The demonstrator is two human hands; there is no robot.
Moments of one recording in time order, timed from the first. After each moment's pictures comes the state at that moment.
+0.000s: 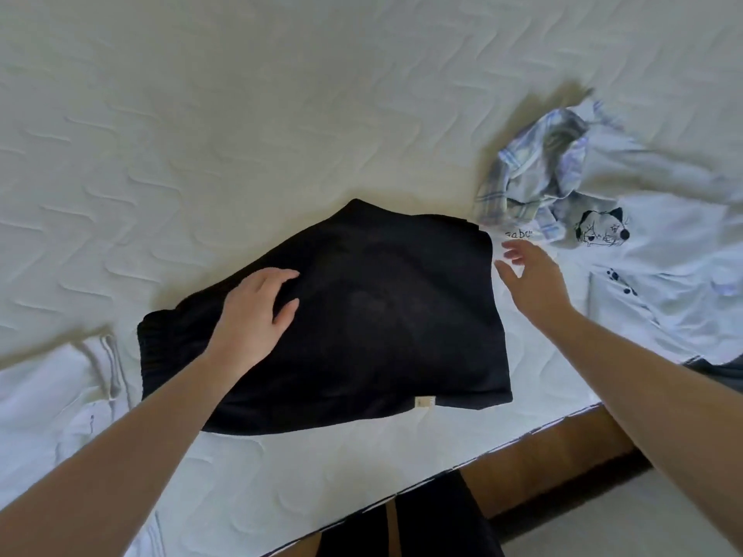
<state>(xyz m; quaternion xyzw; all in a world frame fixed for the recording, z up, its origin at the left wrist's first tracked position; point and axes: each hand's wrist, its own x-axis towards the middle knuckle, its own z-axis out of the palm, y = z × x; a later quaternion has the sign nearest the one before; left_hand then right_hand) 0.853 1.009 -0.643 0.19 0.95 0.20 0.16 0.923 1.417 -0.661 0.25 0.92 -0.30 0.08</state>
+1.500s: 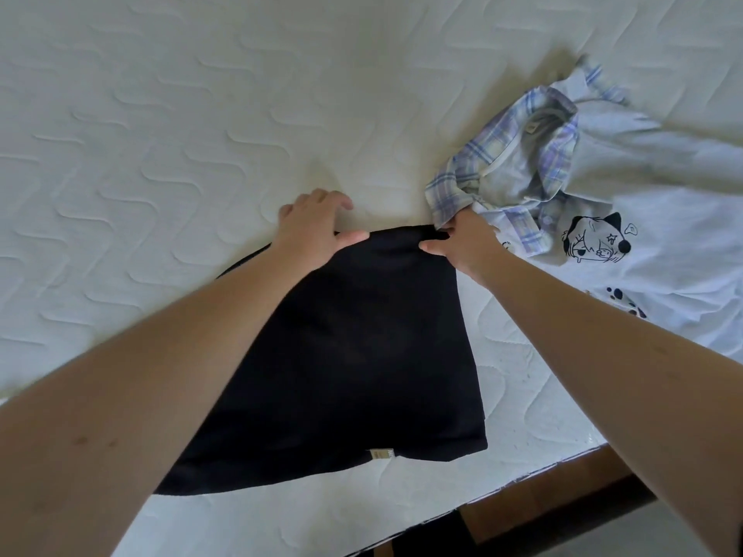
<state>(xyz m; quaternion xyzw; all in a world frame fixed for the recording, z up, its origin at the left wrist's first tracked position) 0.727 1.210 -0.685 0.22 0.95 0.10 0.21 0.817 1.438 -0.700 0.28 0.83 -0.44 0.21</state>
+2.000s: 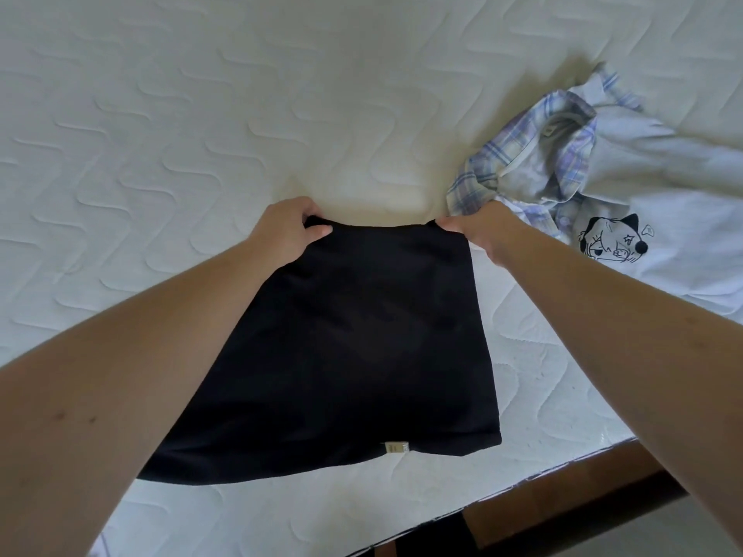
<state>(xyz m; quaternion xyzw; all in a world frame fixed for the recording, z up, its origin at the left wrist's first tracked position) 0.713 1.147 -0.692 0.10 0.93 0.21 0.27 0.794 1.433 -0.683 0.43 0.72 -0.50 0.23</state>
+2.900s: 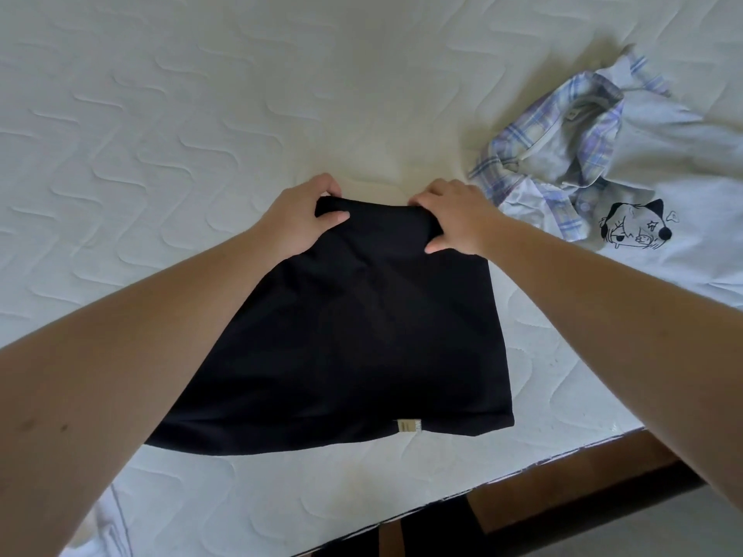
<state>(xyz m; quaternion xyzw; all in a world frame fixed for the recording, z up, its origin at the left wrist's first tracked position) 0.734 1.136 -0.665 0.14 0.91 0.27 0.26 0.790 1.393 -0.672 -0.09 0.95 -0.11 0.27</state>
